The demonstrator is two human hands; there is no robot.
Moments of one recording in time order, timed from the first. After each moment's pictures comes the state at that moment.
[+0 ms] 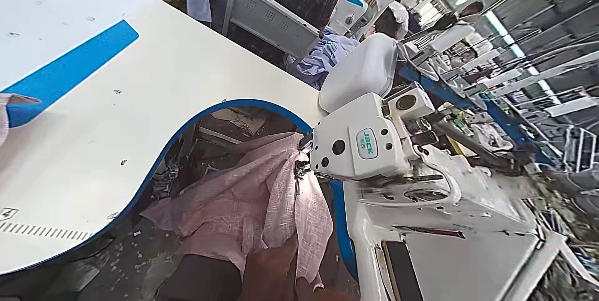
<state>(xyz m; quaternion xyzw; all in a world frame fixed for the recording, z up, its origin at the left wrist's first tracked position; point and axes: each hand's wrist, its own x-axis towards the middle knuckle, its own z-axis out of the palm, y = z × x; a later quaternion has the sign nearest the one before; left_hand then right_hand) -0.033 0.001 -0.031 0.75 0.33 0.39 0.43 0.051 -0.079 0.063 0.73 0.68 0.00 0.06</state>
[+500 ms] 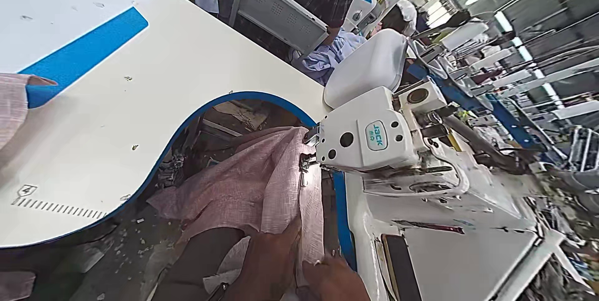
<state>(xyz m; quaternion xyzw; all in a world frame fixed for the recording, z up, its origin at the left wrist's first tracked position) -0.038 0.008 -0.031 0.76 0.31 0.32 0.47 0.072 -0.074 0.071 0.72 0.66 -0.18 0.10</state>
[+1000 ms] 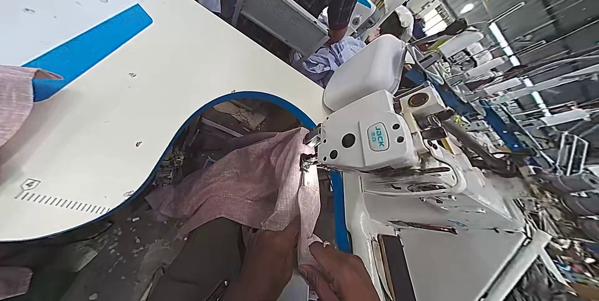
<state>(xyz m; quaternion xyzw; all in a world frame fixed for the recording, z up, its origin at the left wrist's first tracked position) -0.039 0.007 -0.039 0.74 0.30 0.35 0.49 0.073 -0.063 0.078 0.74 0.66 -0.15 -0.05</state>
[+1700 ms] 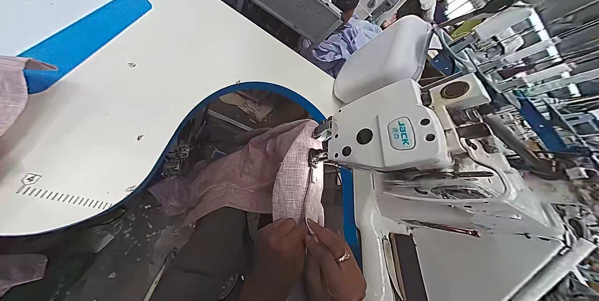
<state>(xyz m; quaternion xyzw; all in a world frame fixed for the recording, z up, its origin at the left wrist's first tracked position) -0.017 0.002 -0.053 0.72 0.33 0.50 0.34 0.077 -0.060 -0.015 0.67 0.64 0.20 -0.32</state>
